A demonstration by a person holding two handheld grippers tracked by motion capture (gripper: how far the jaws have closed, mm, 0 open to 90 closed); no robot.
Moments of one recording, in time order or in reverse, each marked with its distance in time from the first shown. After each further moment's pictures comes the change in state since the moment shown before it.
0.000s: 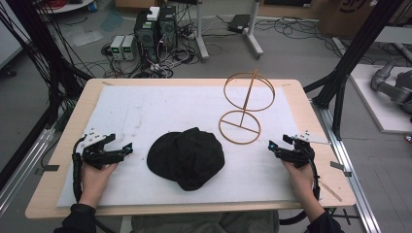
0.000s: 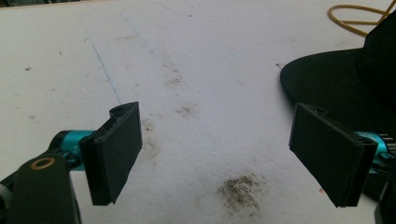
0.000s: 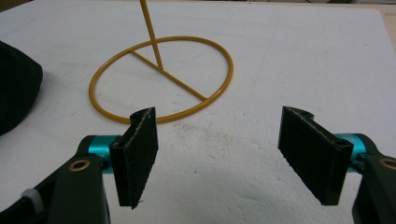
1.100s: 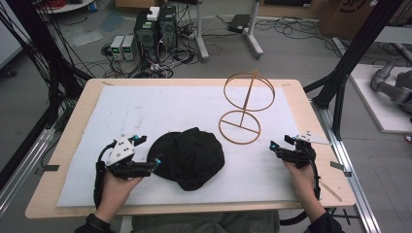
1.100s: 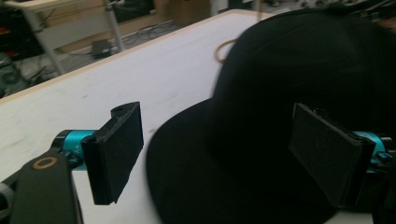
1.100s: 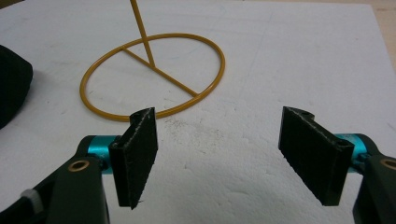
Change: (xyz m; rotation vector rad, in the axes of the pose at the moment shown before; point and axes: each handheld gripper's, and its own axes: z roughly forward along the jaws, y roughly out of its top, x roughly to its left) left arm -0.120 0.039 -0.013 -0.119 -0.212 0.259; right arm -0.004 -0.003 0.000 0.005 -0.014 0.009
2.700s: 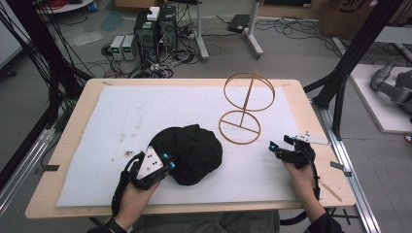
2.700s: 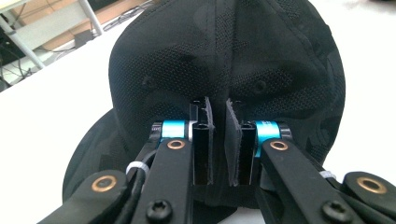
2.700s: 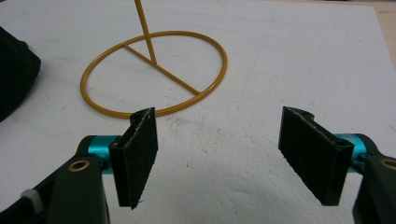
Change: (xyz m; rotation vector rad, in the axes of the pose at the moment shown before) left arm -0.047 0.003 0.022 0.128 -0.001 0.134; right arm 0.002 0.000 0.001 0.004 0.001 -0.022
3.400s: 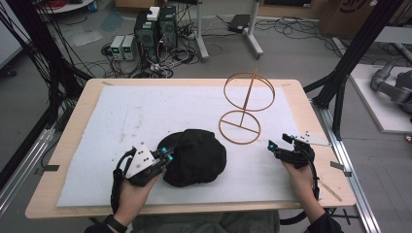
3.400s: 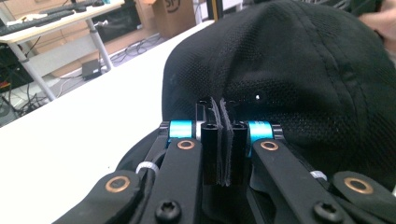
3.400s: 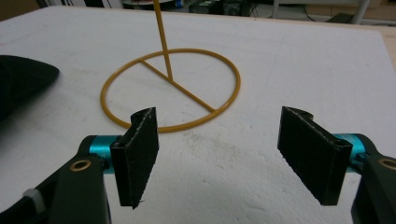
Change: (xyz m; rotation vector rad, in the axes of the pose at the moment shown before) left arm 0.008 0.012 -0.012 -0.161 -0.008 -0.052; right arm 0.009 0.006 -0.005 -0.062 0.029 -0.032
